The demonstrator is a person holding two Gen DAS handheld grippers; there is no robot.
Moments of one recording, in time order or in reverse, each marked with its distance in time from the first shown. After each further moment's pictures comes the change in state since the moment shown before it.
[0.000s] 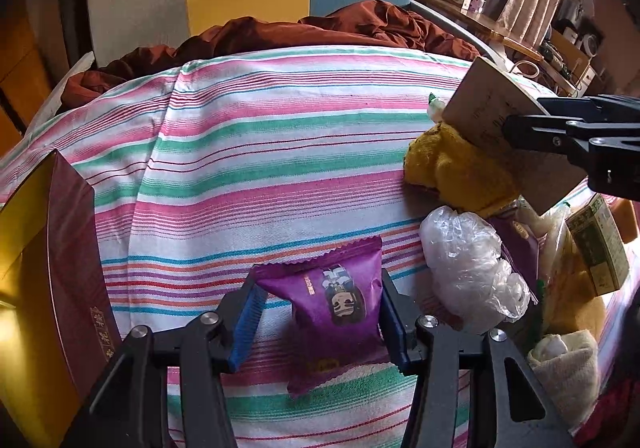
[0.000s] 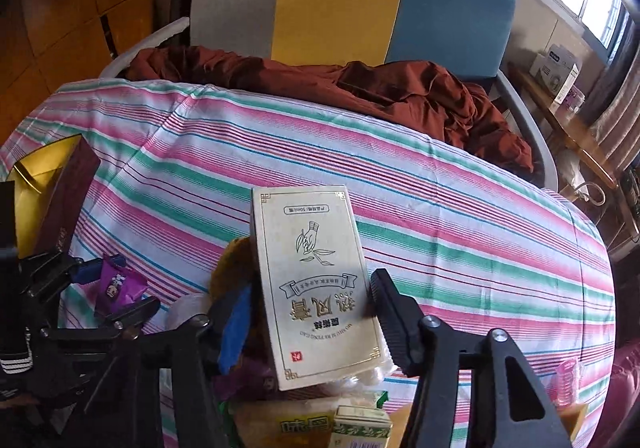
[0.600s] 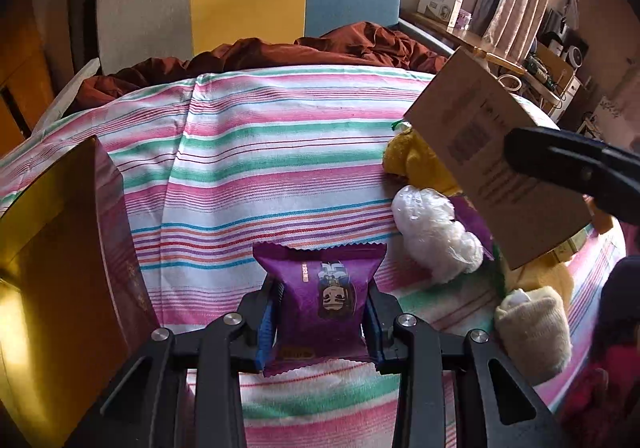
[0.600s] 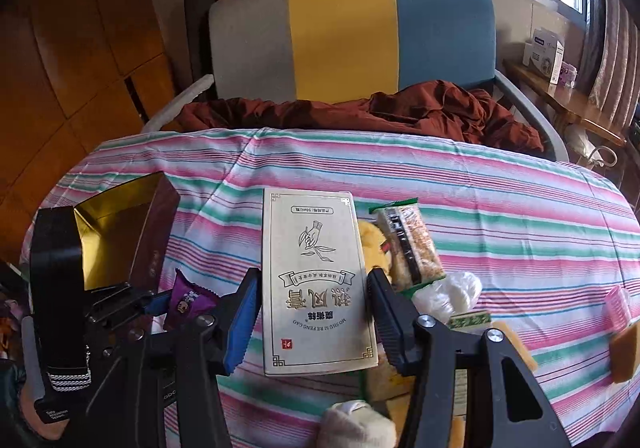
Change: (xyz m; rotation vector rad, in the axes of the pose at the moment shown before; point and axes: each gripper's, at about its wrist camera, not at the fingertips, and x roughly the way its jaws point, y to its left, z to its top) left arm -0.053 0.002 -0.031 -0.006 -0.077 -0.051; right arm -0.062 0.054 -0.044 0.141 -0.155 0.142
